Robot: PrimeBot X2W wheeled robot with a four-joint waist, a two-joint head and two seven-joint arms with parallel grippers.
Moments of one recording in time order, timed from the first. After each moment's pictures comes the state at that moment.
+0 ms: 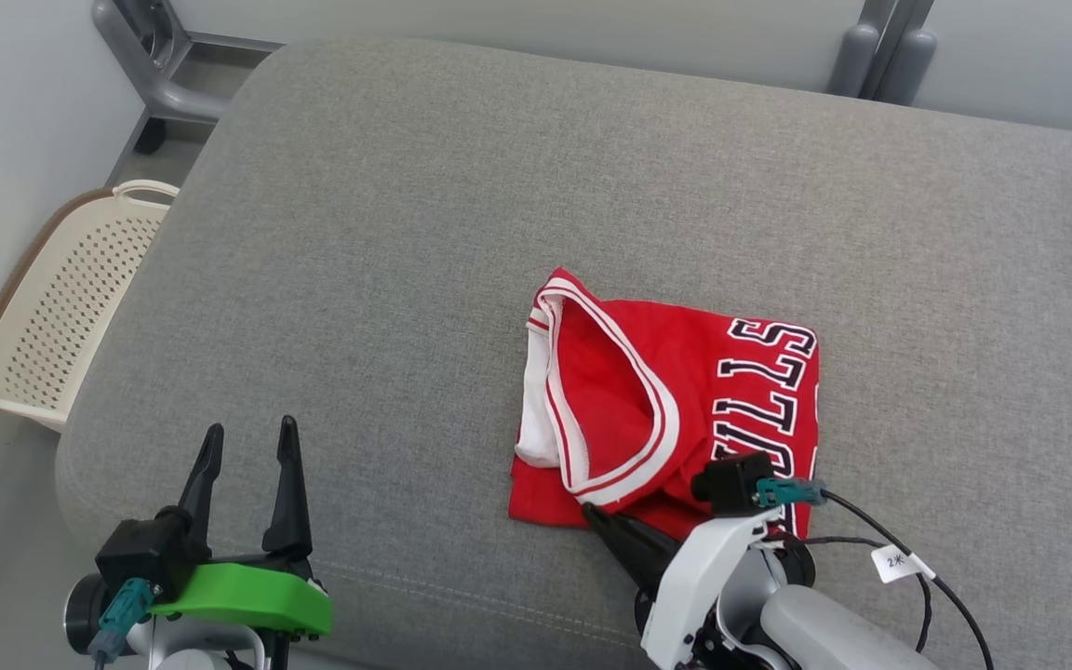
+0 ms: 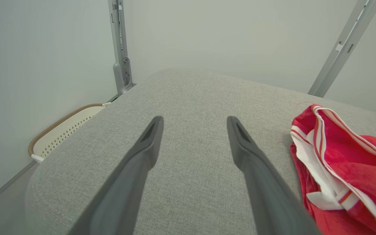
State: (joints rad) left arm -0.07 0.05 -0.03 0.25 -0.26 -0.10 -0.26; right arm -0.37 -0.15 0.79 0.49 0.89 0.13 -0.05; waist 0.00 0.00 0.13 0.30
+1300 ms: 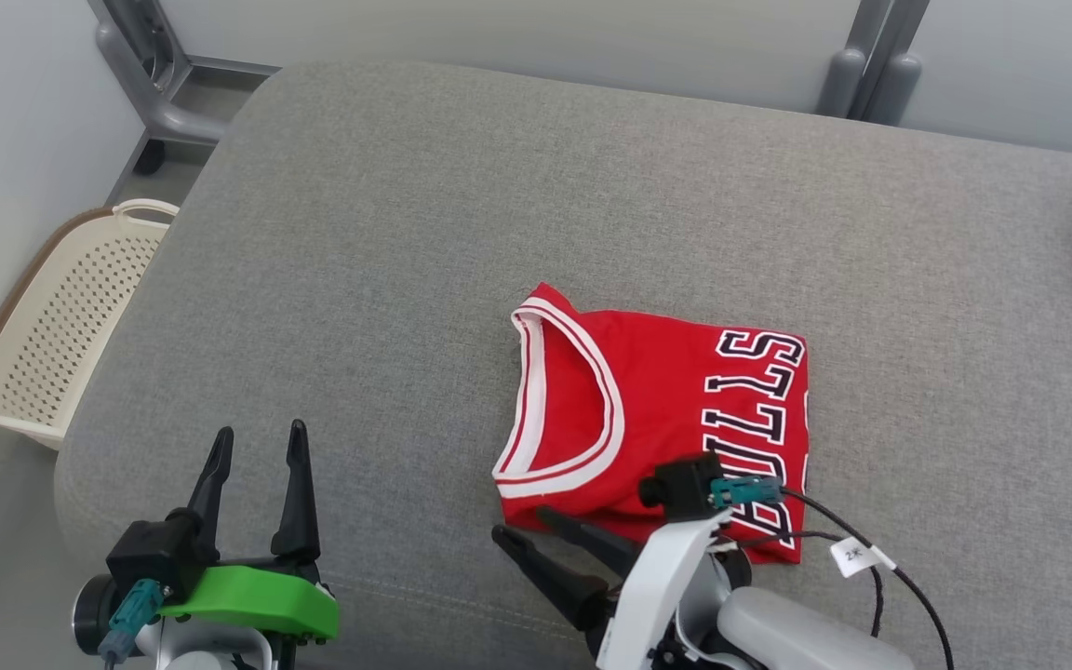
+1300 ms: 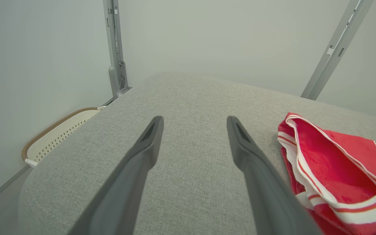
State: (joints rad) left arm -0.07 0.05 -0.05 0.25 -0.26 -0.10 -0.26; right arm -0.46 -0.17 1.02 0.42 1.13 0.13 -0.09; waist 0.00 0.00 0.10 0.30
